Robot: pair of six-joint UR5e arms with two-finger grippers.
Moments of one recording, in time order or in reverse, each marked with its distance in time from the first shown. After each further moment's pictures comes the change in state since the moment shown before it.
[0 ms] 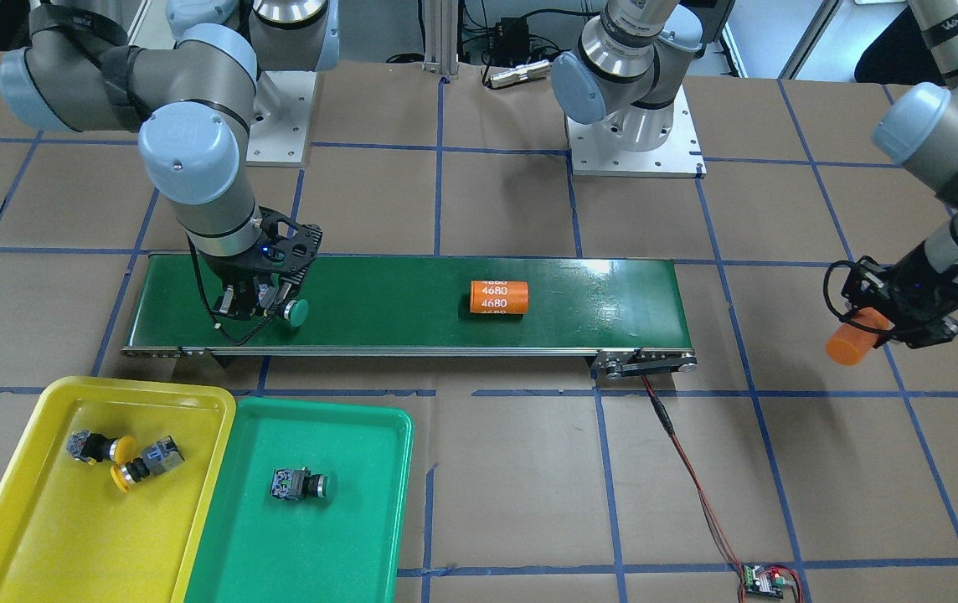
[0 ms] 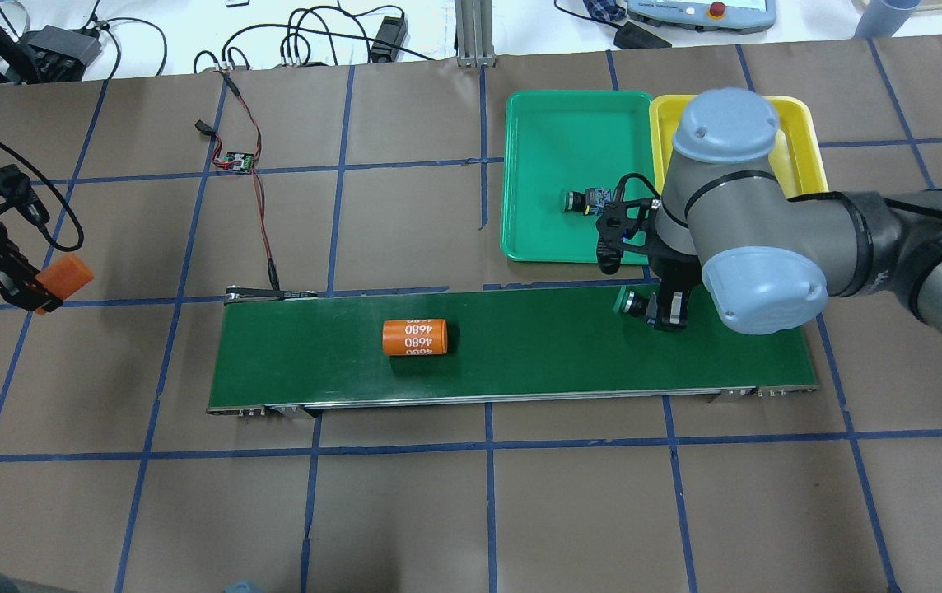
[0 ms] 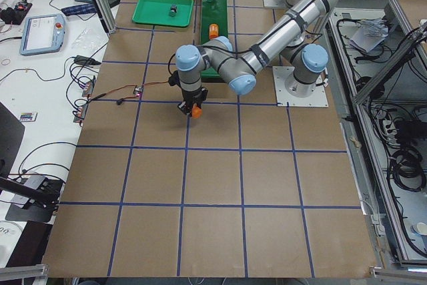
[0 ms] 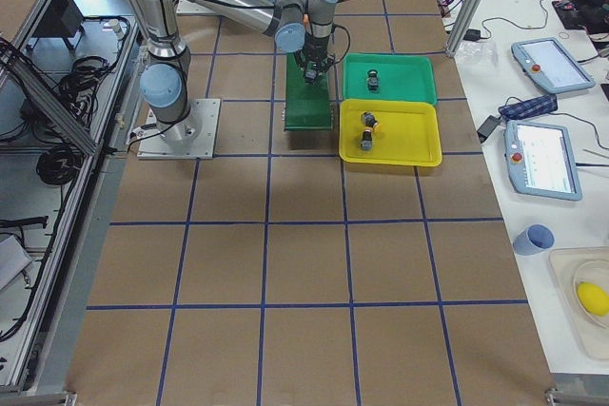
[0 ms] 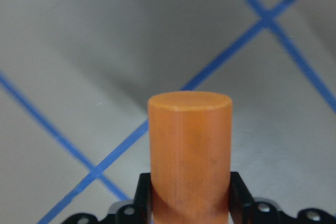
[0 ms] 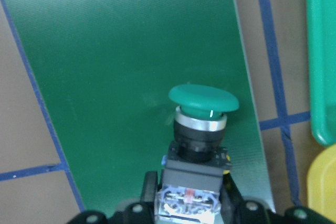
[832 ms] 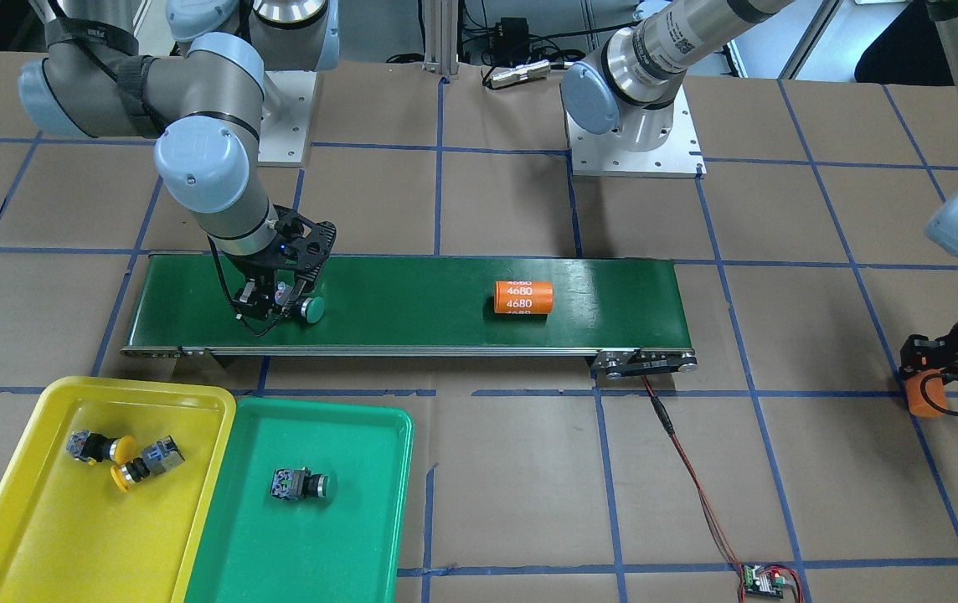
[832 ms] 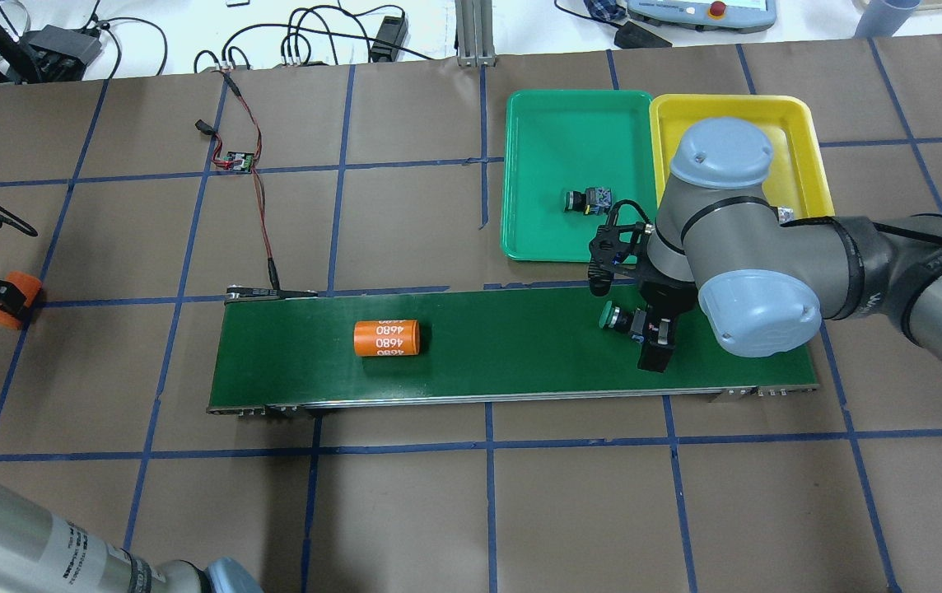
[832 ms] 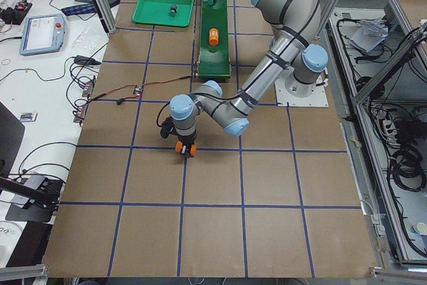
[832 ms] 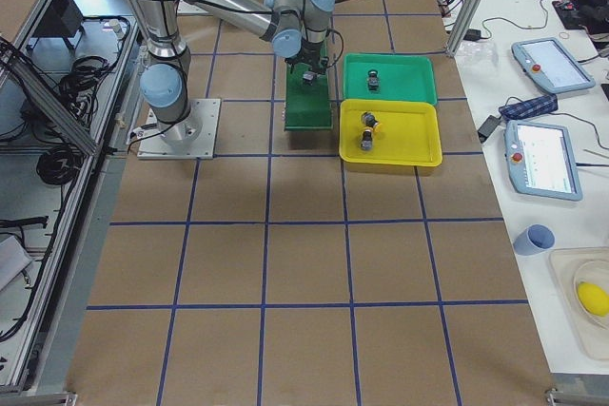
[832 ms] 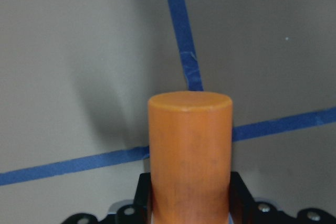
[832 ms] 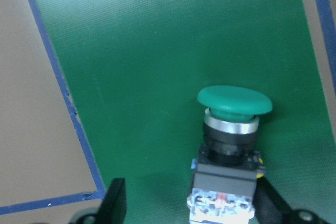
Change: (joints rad) left arm 0.174 -0.346 0.207 0.176 0.020 -0.508; right arm 0.009 -0.008 0.102 0.004 0.085 0.069
